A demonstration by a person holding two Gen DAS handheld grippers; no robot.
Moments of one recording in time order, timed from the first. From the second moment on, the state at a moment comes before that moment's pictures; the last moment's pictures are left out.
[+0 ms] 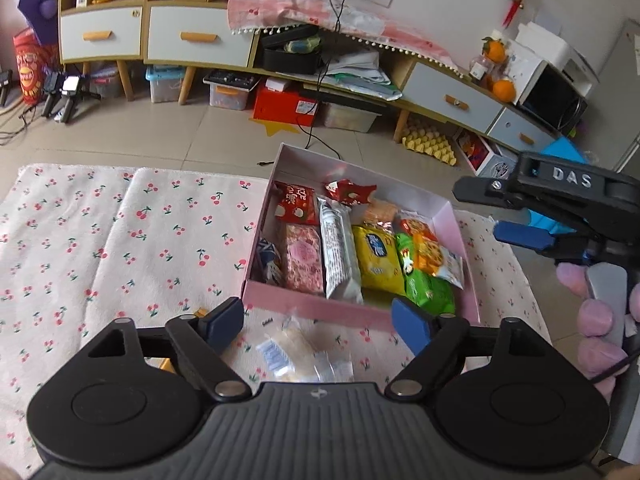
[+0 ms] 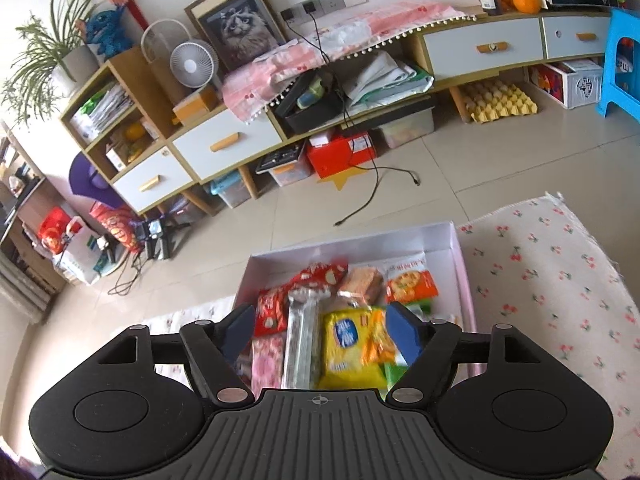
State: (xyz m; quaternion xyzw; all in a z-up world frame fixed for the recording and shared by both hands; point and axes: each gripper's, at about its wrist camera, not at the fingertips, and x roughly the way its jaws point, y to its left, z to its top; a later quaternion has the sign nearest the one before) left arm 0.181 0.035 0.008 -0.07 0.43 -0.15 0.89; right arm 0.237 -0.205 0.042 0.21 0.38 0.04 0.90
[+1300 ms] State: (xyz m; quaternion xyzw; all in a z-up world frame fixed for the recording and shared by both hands) left arm 0.138 0.097 -0.050 0.04 0.36 -0.11 0.92; right arm 0.118 -0.163 -0.021 0.12 0.40 0.13 0.90
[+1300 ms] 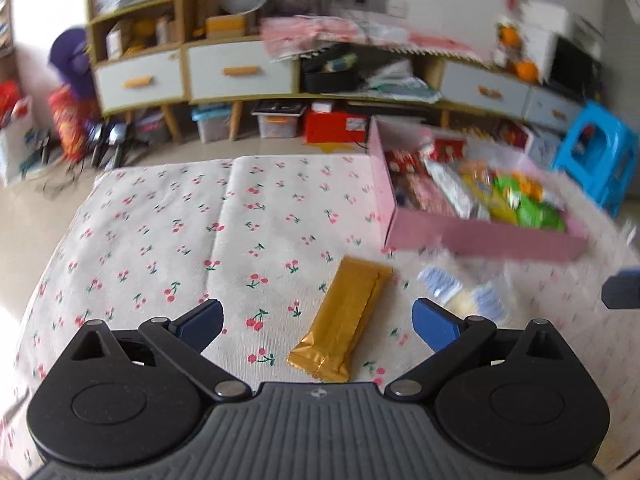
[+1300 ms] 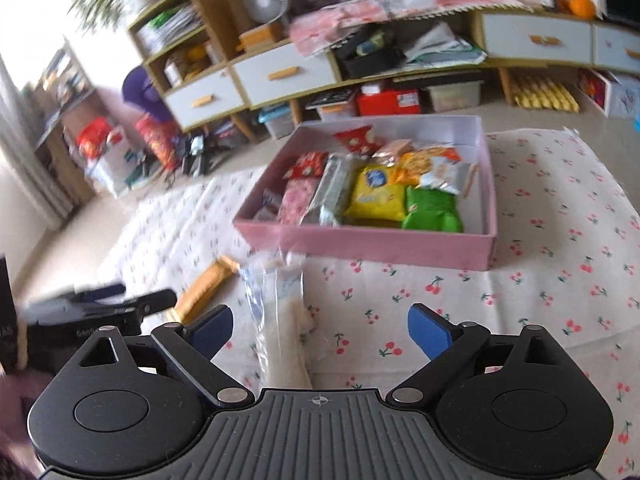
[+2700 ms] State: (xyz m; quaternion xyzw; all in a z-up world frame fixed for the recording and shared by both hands) left arm 0.155 0.078 -0.069 0.06 0.40 -0.13 0.90; right arm 0.123 -0.107 -0.069 0.01 0.44 0.14 0.89
